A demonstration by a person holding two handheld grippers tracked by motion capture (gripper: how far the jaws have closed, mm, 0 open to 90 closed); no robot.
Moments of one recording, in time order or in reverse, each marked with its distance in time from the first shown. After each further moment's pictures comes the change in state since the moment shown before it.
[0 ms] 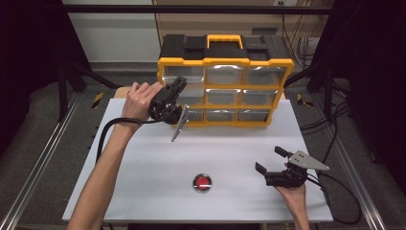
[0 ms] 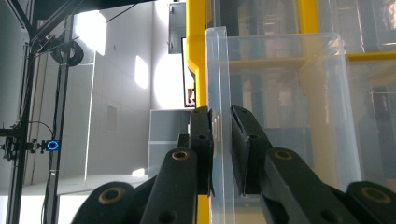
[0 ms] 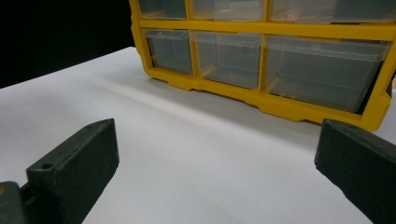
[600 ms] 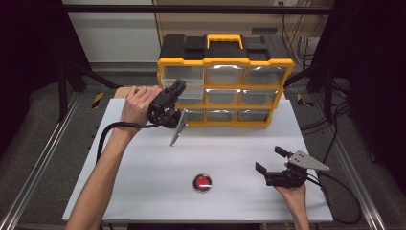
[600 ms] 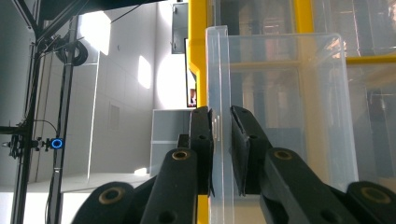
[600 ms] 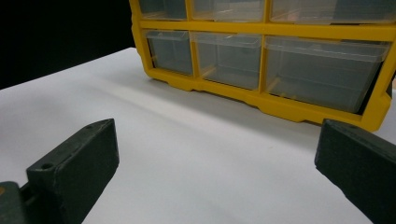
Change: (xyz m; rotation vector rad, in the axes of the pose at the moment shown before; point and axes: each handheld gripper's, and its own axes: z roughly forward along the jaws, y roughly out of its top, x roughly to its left) left arm -0.003 0.002 -0.010 -0.002 0.014 -0.007; right arm 0.000 0.000 0.000 -0.003 0.000 -0.002
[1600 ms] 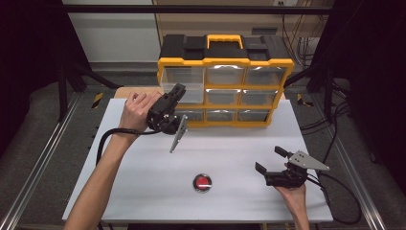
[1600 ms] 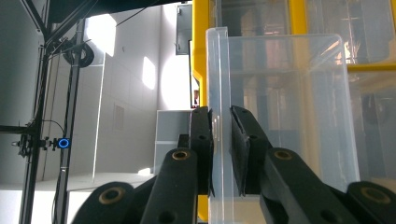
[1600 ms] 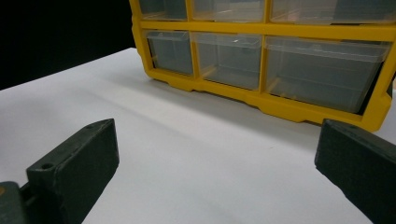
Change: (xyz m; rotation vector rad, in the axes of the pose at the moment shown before) left arm -0.002 0.008 -0.014 0.000 0.019 0.003; right arm 0.000 0.000 0.000 -0.002 0.001 0.002
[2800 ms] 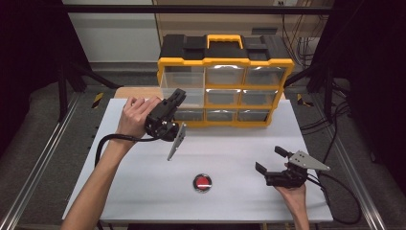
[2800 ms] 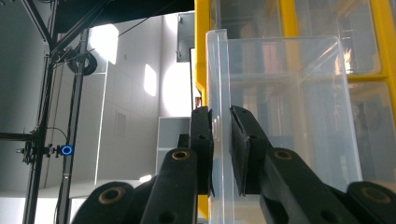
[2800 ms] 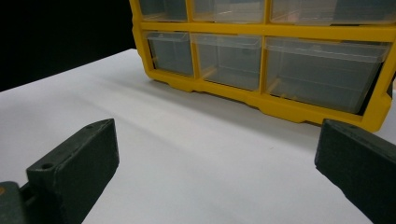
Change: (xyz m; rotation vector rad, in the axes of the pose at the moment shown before) left arm 0.001 0.006 -0.018 -0.027 0.002 0.004; right arm 0.001 0.000 -0.001 -0.002 0.001 0.010
